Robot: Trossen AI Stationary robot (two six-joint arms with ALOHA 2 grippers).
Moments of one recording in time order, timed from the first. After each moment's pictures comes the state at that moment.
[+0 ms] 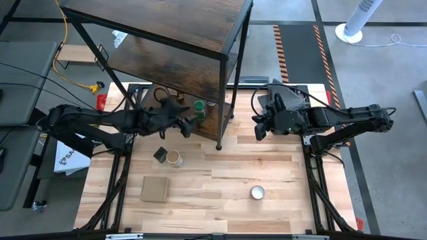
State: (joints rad) left arm -0.03 1.13 0.92 -0.22 -0.60 -0.45; right arm 0.12 1.12 1.13 -0.70 0.54 0.78
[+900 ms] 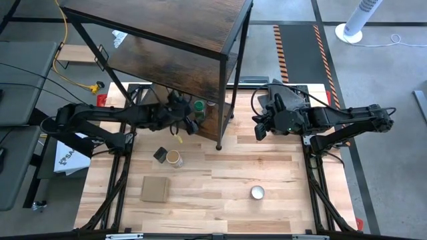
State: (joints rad) left arm 0.06 1.29 1.02 -0.34 -0.60 -0.02; right arm 0.12 1.12 1.13 -0.71 0.54 0.78
